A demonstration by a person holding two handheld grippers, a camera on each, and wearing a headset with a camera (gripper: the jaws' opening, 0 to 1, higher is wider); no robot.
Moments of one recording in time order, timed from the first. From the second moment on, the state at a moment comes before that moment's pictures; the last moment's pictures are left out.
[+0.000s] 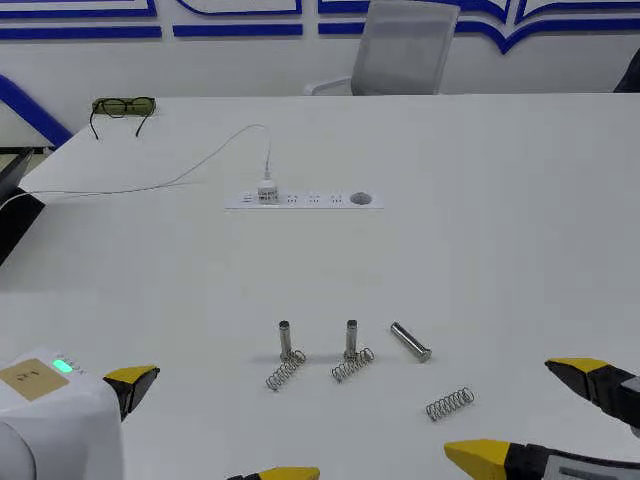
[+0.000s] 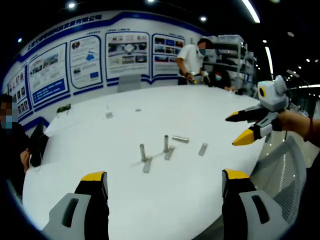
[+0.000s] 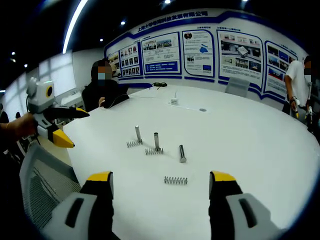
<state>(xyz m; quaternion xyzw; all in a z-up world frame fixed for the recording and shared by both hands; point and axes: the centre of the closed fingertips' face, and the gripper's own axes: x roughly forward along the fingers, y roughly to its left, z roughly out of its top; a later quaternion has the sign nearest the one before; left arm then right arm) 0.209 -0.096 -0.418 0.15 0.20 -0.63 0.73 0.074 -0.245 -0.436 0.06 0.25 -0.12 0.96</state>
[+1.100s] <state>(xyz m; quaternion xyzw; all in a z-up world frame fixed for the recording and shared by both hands) 0.208 -0.108 -0.429 0.15 0.20 -0.64 0.72 0.142 -0.293 -0.445 0.05 0.27 -0.11 0.95</state>
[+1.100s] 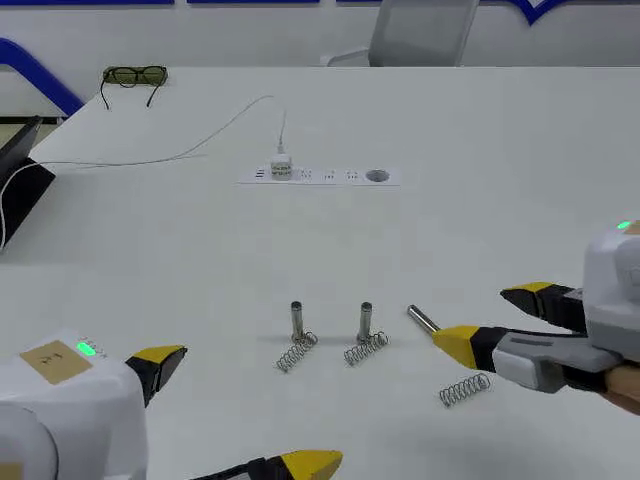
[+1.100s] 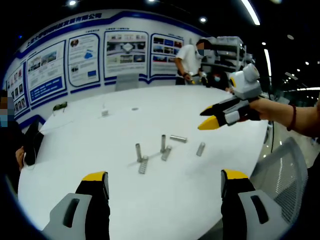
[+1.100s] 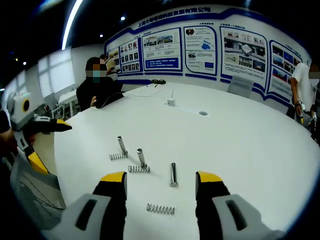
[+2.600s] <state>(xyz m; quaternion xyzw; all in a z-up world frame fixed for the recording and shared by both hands) 0.200 -0.133 -0.447 0.13 0.20 -0.67 0.70 0.211 -0.329 -0.530 0.07 0.34 -0.09 0.93</state>
